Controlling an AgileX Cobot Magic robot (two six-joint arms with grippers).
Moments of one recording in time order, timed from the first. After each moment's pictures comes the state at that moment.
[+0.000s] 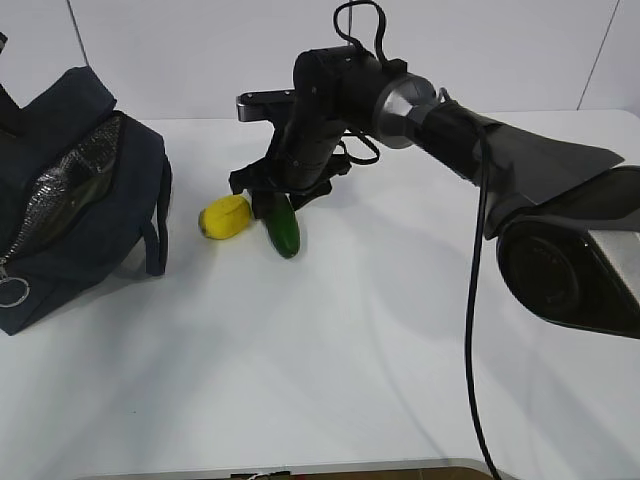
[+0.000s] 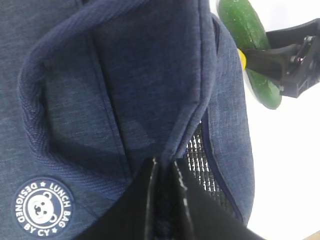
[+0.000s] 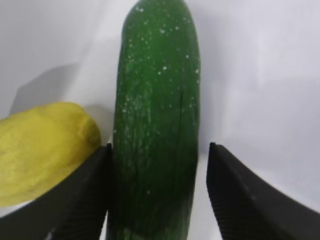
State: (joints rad) left arm 0.10 1.79 -1.57 -0.51 1.14 0.31; right arm 0.53 2.65 -2.52 0.11 1.05 0.03
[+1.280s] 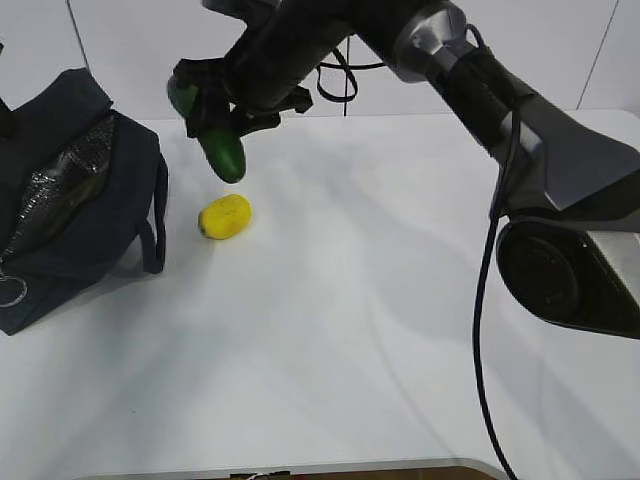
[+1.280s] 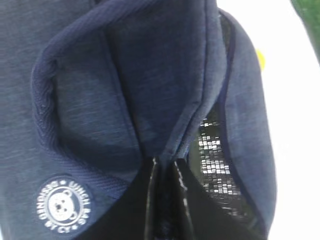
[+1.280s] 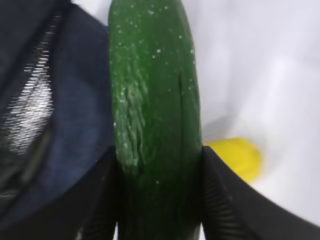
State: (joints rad) left arm 0.10 1.79 -1.57 -0.46 1.12 0.31; right arm 0.53 2.65 -2.89 0.41 1.25 0.03
